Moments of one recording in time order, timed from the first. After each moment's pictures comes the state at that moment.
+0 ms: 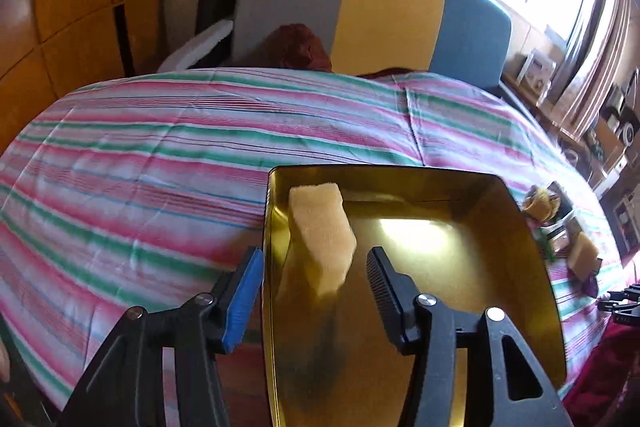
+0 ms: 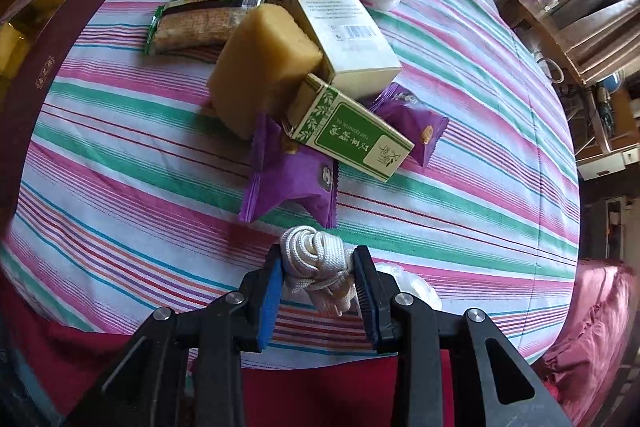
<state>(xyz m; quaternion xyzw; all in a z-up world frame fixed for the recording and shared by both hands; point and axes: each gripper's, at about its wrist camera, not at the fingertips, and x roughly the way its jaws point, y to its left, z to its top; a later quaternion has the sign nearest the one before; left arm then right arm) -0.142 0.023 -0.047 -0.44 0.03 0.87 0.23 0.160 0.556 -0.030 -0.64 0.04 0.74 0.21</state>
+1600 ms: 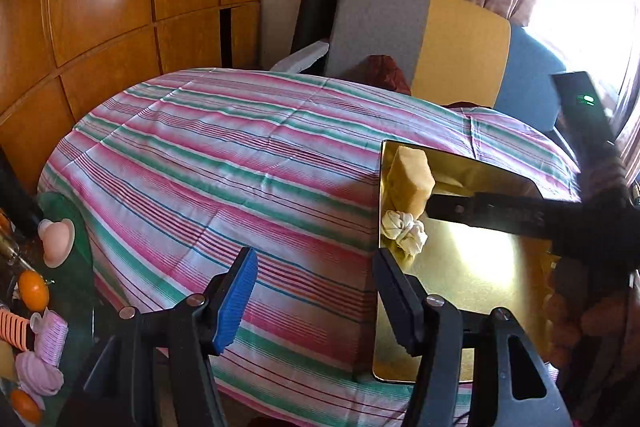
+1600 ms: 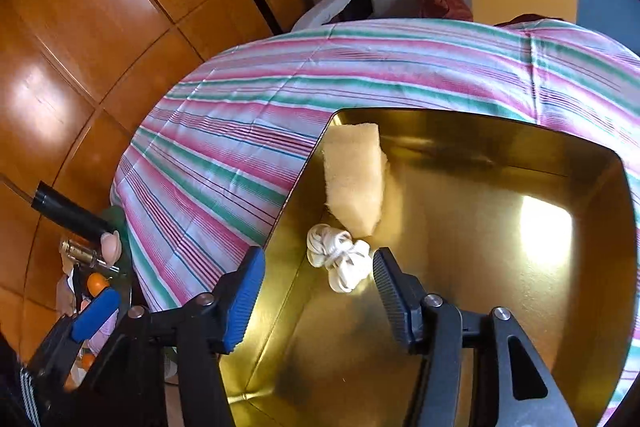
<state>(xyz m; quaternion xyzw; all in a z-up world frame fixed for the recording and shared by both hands) -0.050 -0.067 -0.035 -0.40 -0.01 0.91 0.10 -0.124 0.121 -0.061 -0.47 0.16 0.86 -0.07</state>
